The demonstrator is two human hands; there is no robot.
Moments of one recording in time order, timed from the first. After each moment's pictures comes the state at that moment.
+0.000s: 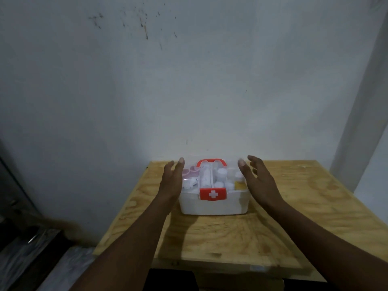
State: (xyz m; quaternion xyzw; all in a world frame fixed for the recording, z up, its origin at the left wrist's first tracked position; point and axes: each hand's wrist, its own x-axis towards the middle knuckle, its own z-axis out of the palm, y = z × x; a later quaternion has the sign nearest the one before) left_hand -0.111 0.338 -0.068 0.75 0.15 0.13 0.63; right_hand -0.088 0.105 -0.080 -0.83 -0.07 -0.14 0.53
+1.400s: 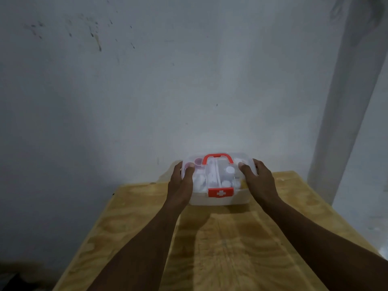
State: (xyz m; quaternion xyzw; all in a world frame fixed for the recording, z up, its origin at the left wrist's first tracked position) left_hand -0.010 0.255 -0.061 0.78 0.07 0.12 0.61; right_hand -0.006 0.049 -0.066 -0.78 0.04 -0.19 0.60
